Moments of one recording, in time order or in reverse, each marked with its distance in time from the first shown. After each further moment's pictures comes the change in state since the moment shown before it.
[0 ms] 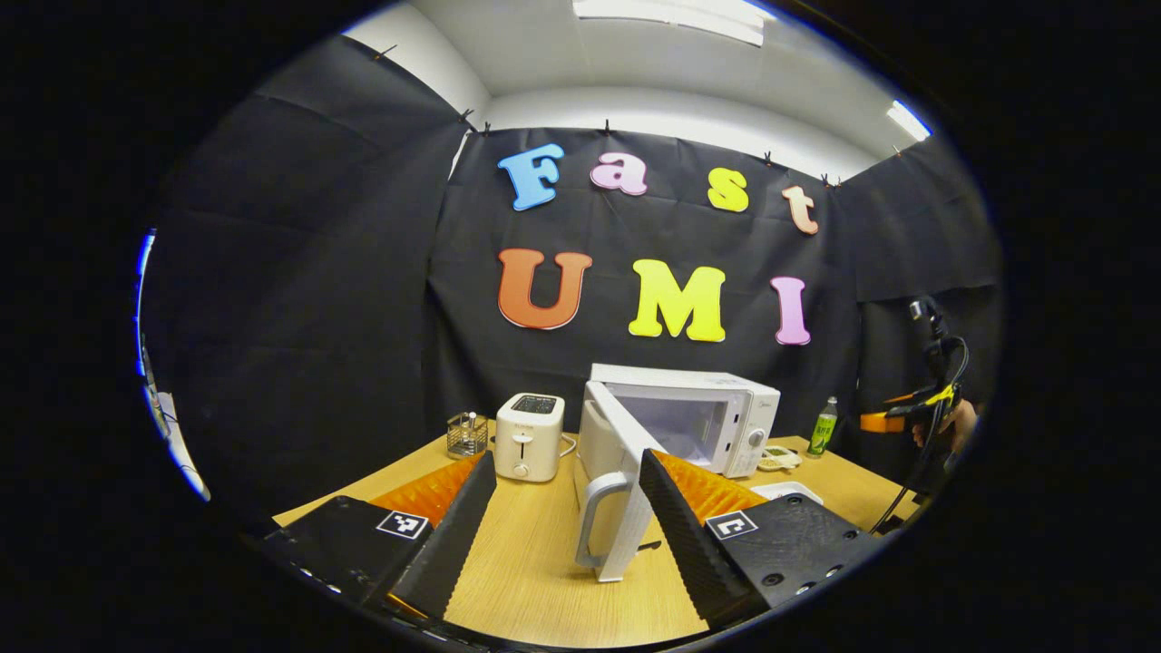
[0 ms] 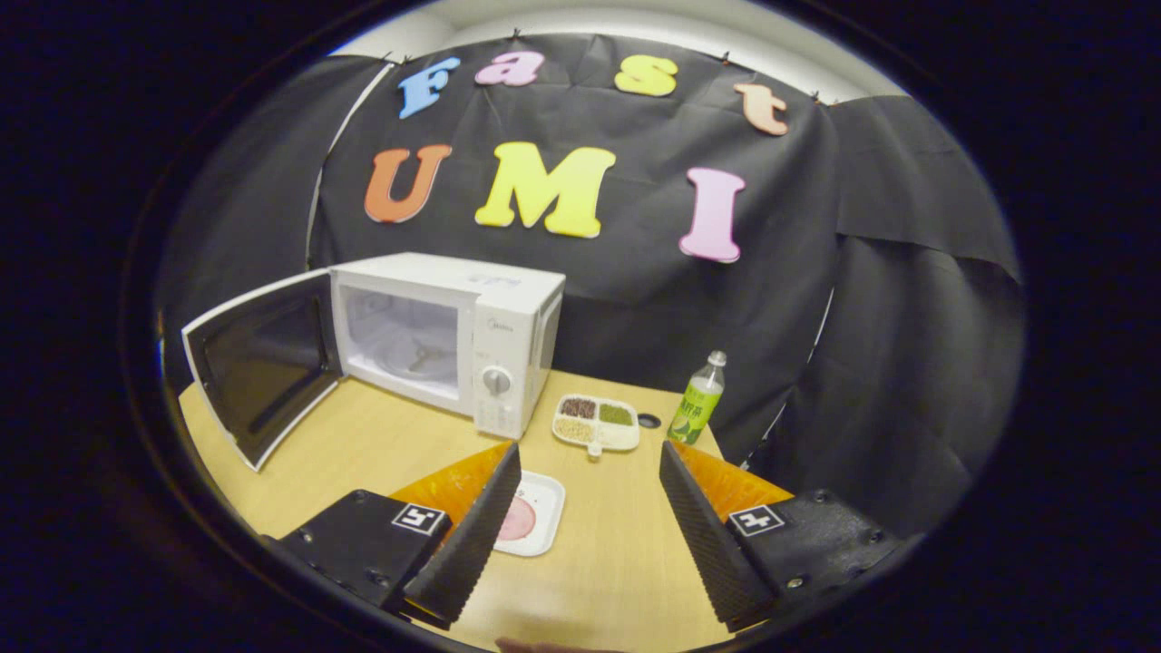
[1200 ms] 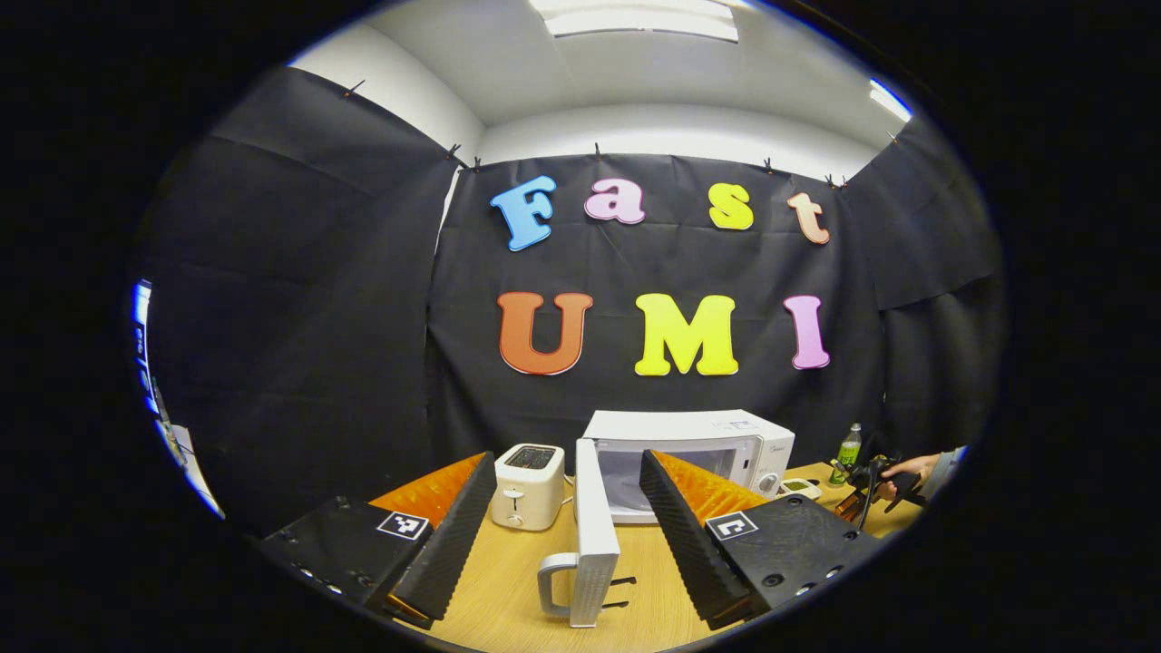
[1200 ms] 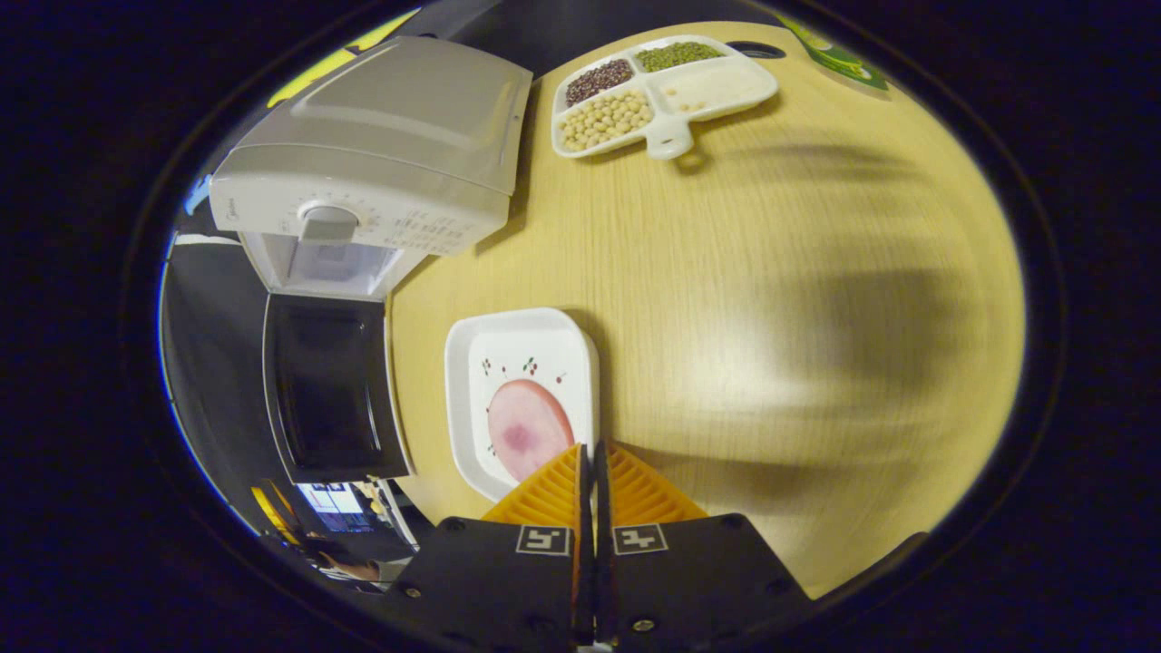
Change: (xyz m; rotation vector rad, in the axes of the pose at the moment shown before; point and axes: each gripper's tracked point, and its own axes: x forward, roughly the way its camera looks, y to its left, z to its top) left arm 0.044 -0.048 0.047 0.080 -0.072 0.056; right arm 0.127 0.066 -0.150 0.631 0.988 0.663
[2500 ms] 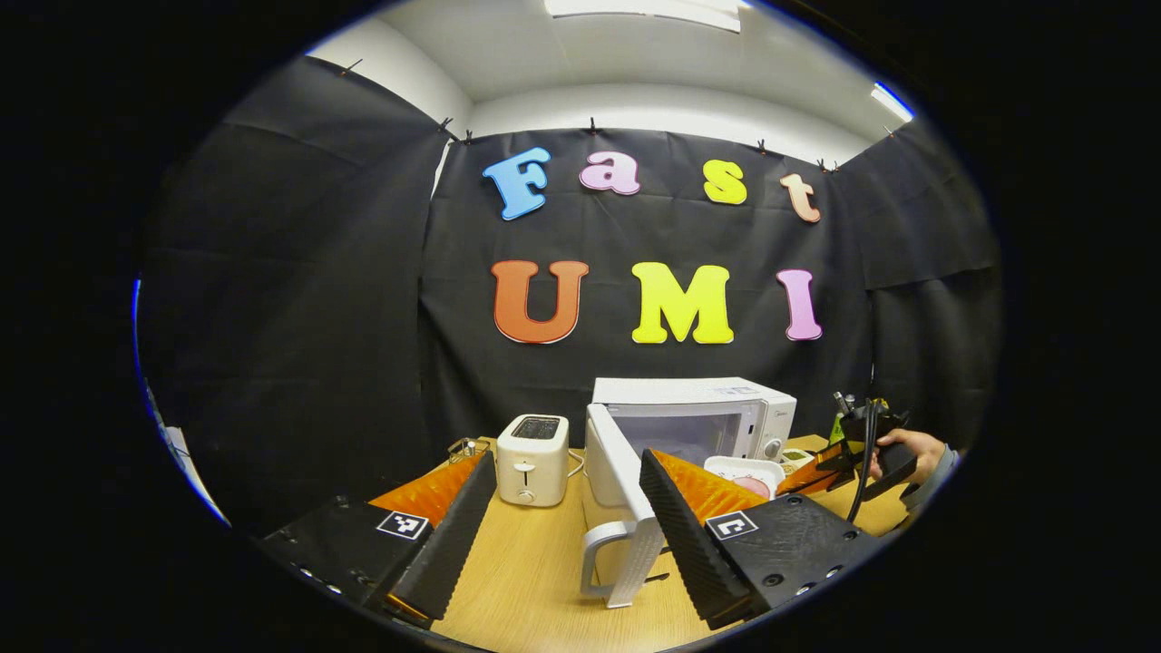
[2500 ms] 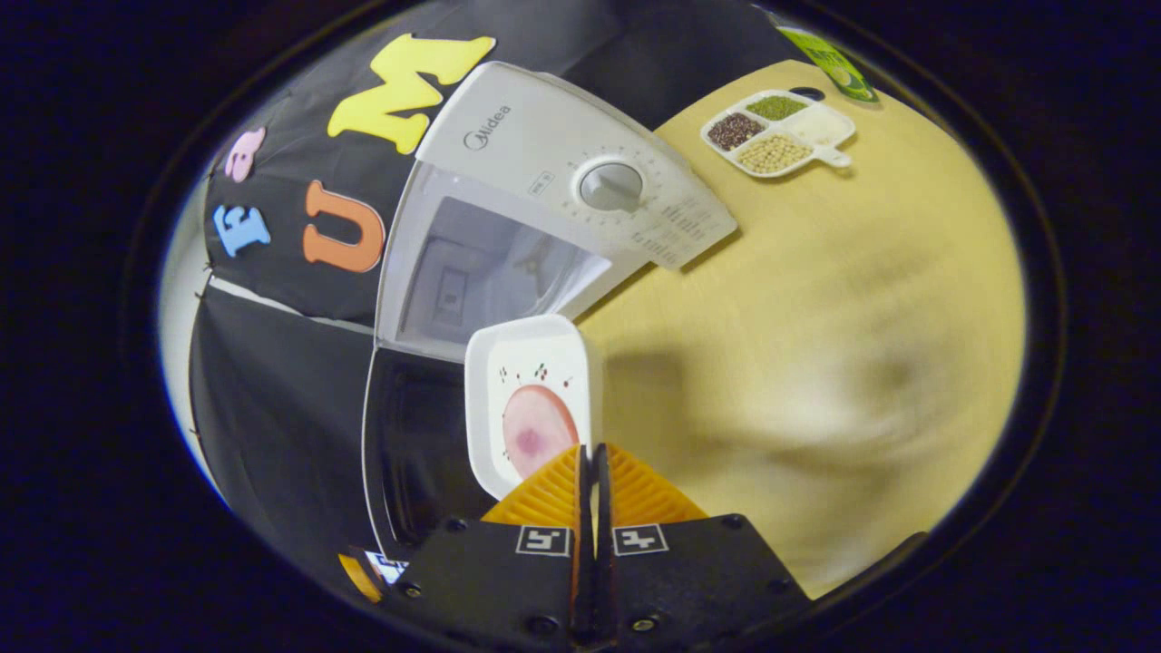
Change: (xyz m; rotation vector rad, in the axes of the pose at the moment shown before) left arm -0.004 0.047 -0.029 0.010 0.081 -0.055; right arm 0.037 0.217 -0.005 0.172 -0.422 0.252
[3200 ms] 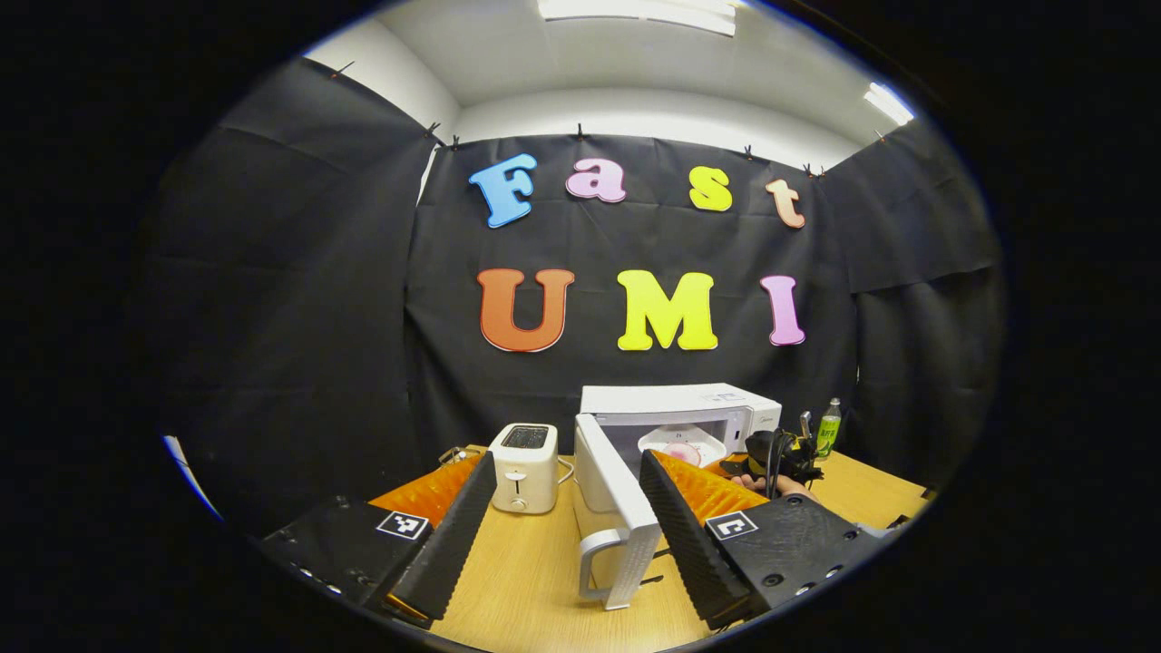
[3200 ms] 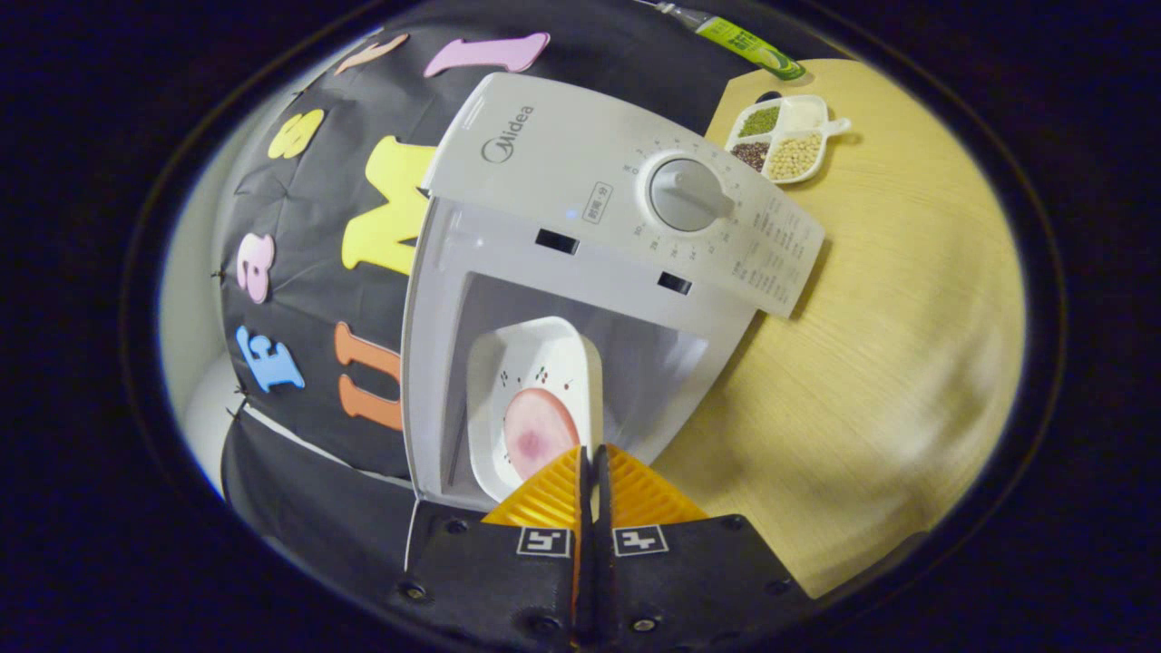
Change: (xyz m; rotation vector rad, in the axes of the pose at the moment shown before) left arm 0.000 -0.007 0.013 0.023 -0.010 -0.054; right arm 0.115 0.065 0.076 0.224 -0.567 0.191
